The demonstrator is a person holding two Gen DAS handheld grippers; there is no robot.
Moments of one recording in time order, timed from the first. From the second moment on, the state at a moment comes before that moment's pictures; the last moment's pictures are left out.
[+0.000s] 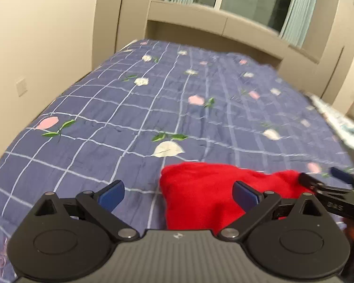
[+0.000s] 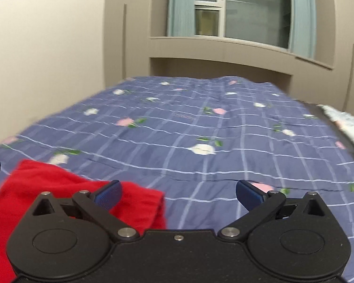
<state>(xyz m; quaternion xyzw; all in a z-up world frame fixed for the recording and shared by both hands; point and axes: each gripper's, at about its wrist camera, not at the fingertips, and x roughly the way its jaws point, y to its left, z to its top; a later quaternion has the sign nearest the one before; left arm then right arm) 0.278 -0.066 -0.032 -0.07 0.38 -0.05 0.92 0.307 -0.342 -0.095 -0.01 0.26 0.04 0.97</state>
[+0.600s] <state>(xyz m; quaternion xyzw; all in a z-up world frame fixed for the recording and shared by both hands) 0.292 -0.070 -0.083 -0.06 0.43 -0.01 0.90 0.328 -0.347 -0.140 0.00 0.29 0.03 0.96</state>
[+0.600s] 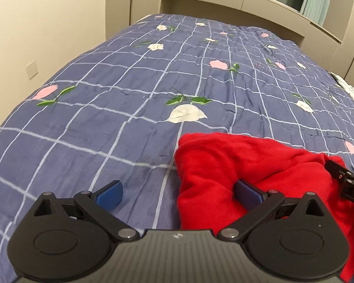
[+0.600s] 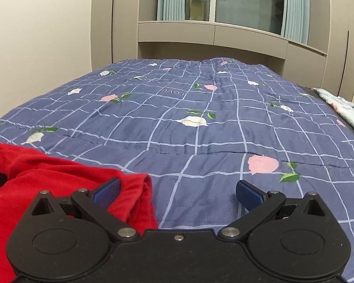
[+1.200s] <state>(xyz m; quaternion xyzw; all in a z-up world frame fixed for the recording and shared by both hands) 0.232 -0.067 -0.073 -0.06 0.45 -0.03 0.89 0.263 -0.343 -0.135 0.00 0.32 -0.01 0.95</state>
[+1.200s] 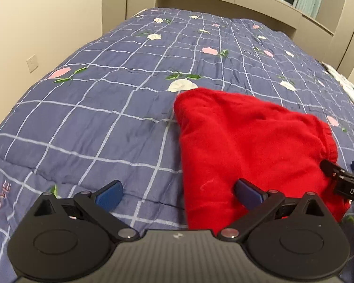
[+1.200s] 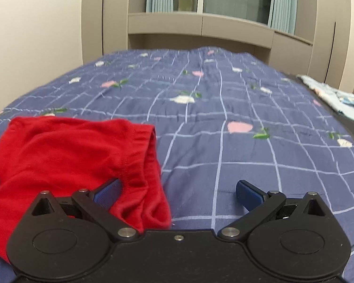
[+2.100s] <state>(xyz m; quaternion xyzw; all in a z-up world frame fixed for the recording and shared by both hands) 0.165 -0.068 -0.079 -0.04 0.46 -0.04 0.89 0.205 -0.341 -0.139 0.03 0.34 -0.01 0.94</state>
